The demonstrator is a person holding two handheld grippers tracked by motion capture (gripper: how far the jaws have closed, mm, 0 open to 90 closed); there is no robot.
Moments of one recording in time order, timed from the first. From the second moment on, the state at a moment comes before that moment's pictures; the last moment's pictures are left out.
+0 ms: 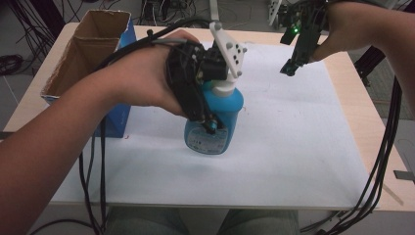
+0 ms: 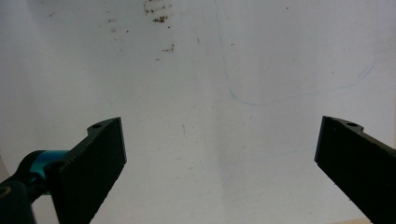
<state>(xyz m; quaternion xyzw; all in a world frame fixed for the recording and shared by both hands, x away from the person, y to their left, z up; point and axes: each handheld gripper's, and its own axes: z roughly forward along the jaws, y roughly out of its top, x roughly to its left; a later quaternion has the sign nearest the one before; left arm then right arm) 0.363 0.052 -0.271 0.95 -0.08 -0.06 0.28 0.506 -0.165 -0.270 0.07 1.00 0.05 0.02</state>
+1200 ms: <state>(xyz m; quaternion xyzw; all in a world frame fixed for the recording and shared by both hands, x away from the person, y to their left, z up) 0.373 0.050 -0.318 0.95 -0.14 -0.05 0.29 0.501 -0.171 -0.273 0.07 1.00 0.04 0.02</state>
